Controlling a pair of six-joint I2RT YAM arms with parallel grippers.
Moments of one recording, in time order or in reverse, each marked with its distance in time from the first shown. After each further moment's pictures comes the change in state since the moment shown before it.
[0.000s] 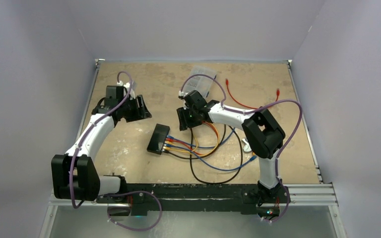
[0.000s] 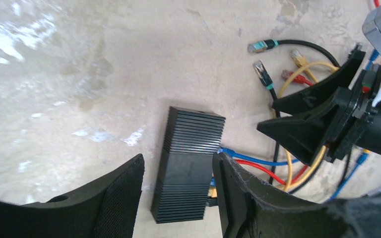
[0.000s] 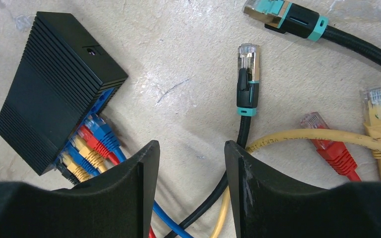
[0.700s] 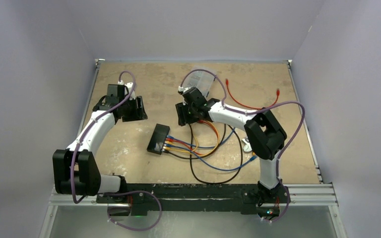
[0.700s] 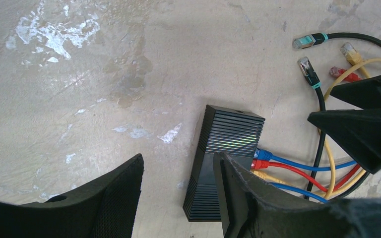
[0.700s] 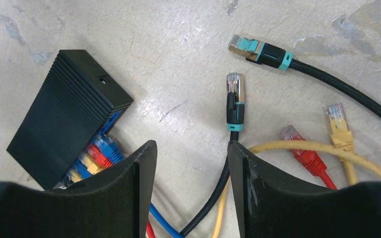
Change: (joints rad) left arm 0.001 0.048 0.056 -0.073 -0.134 0.125; right arm 0.011 -0.035 0.021 0.018 0.095 0.000
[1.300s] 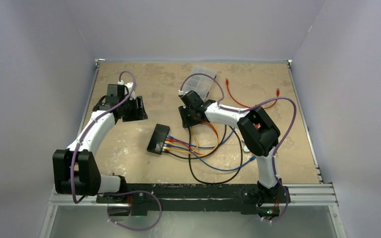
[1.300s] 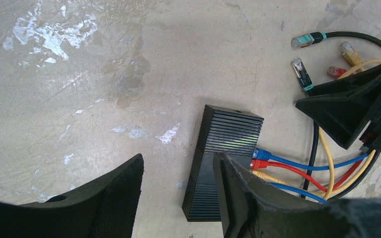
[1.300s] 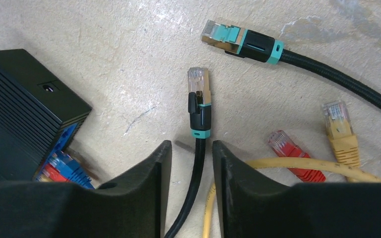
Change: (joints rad) left arm 0.000 0.000 0.000 0.001 0.006 0.000; right arm 0.000 0.097 0.033 -0.029 0.053 0.006
